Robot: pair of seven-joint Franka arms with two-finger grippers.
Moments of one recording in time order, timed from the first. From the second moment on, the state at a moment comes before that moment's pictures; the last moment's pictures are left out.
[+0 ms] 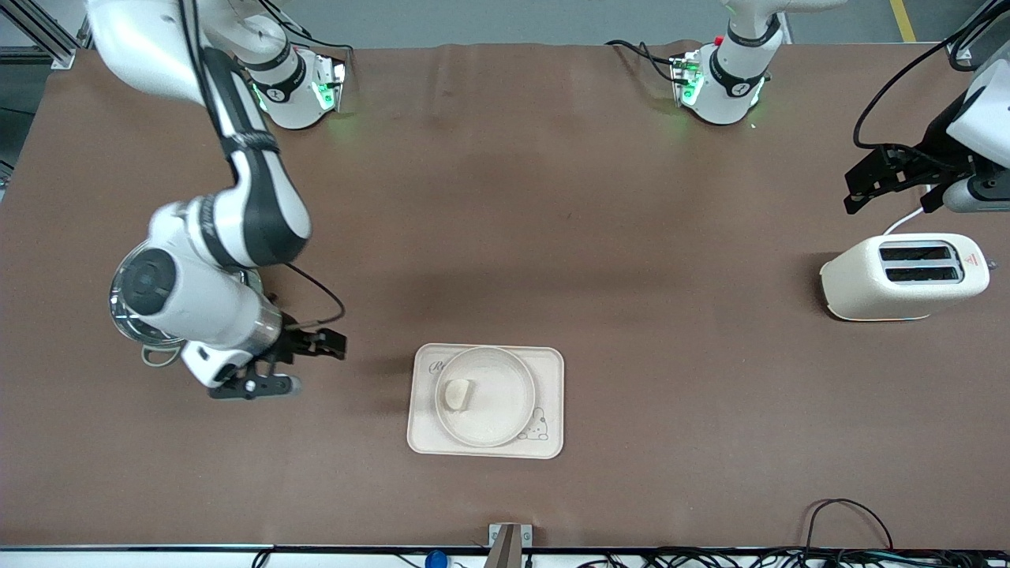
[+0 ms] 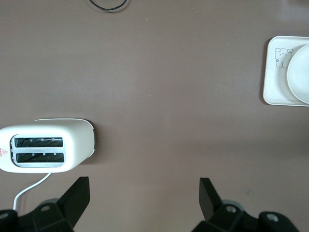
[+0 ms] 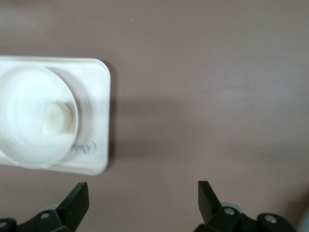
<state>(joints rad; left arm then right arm) -0.04 0.00 -0.08 -1.50 0.01 1.57 -0.12 0.40 0.59 -0.15 -1.44 0.26 2.10 0.17</state>
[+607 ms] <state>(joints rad) -0.04 0.00 -0.08 -1.50 0.01 1.57 -0.11 0.42 0.87 -0.04 -1.27 0.34 2.27 0.42</state>
